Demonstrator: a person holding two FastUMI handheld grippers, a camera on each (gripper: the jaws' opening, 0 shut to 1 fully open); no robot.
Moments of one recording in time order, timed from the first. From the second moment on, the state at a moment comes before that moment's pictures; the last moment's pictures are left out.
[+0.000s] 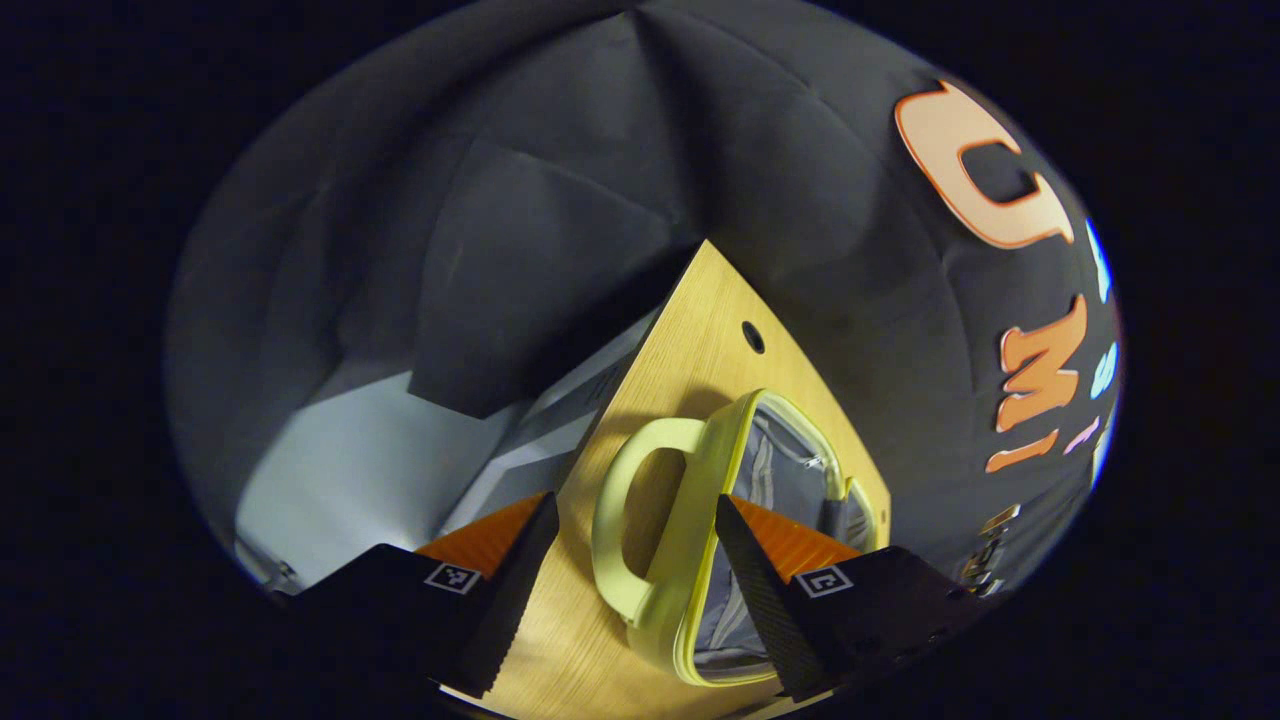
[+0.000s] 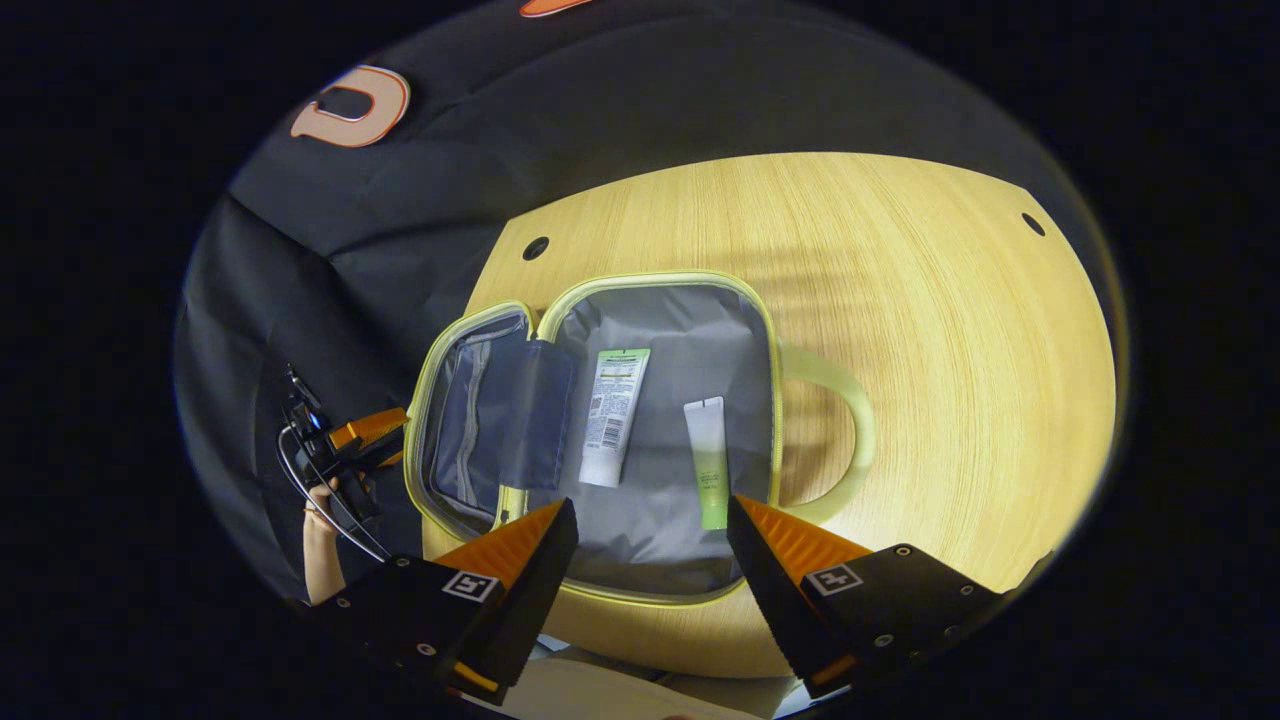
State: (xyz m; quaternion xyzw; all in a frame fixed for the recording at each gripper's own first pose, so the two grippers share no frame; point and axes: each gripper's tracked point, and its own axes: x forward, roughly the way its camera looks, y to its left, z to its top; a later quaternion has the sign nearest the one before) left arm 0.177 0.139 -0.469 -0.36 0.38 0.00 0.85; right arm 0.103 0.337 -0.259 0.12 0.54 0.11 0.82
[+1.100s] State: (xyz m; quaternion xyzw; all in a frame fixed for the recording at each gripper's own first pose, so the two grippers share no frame) left arm 0.199 0.081 -0.381 -0.28 0.38 0.01 0.88; right arm 0.105 0.285 -0.238 0.15 0.50 0.09 0.85
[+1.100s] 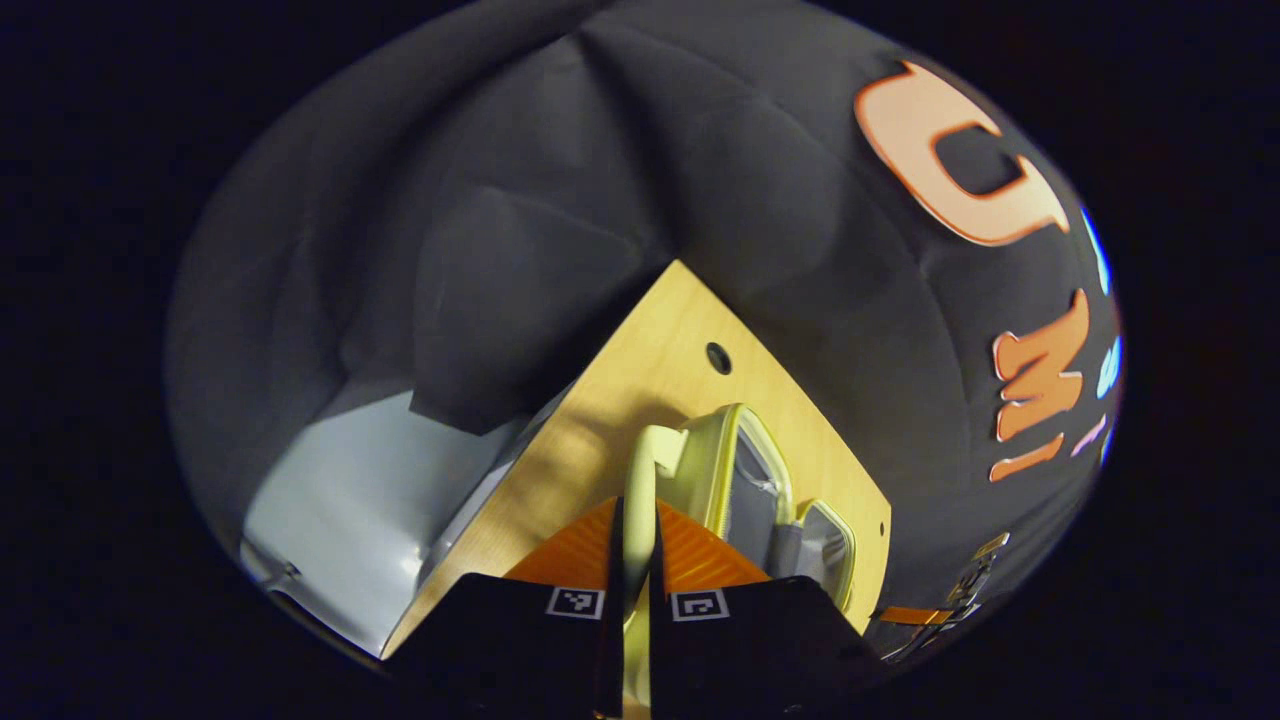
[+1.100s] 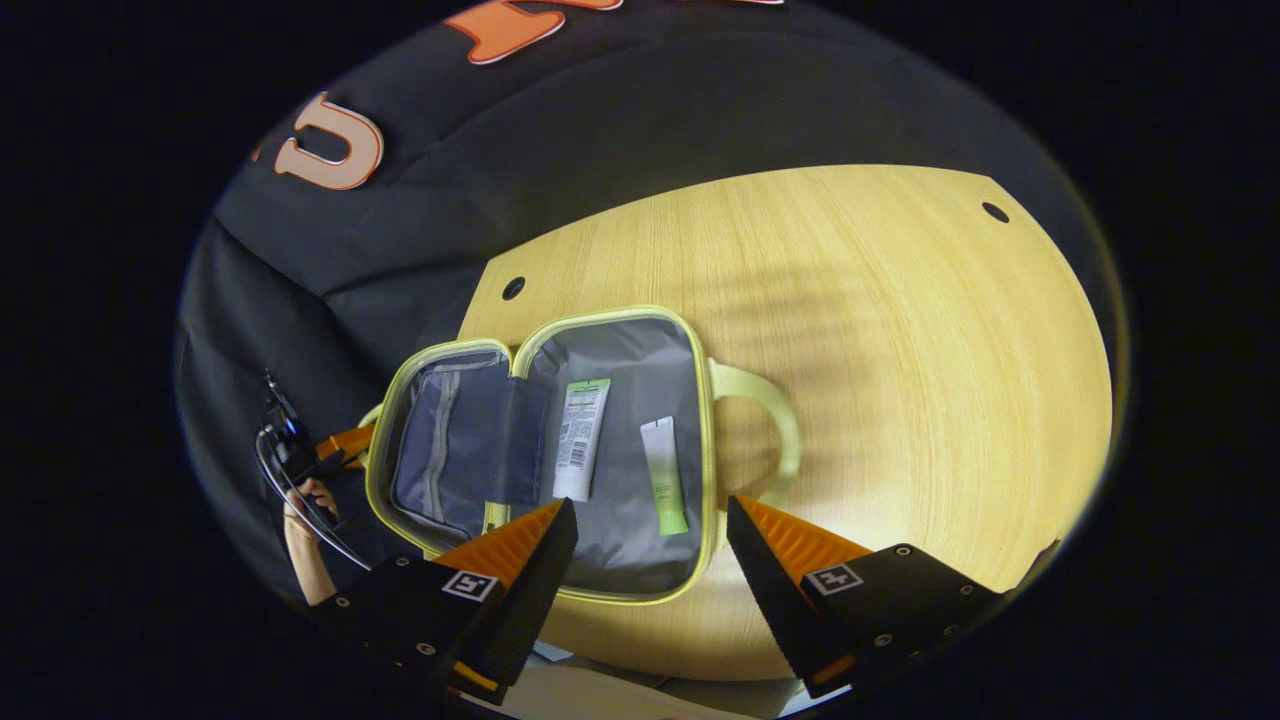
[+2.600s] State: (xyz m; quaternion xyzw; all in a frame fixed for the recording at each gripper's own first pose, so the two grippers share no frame) left arm 0.154 -0.365 -0.317 0.12 0.38 -0.13 0.91; right arm 0.049 -0.022 -0.151 0.13 0.35 0.03 0.93
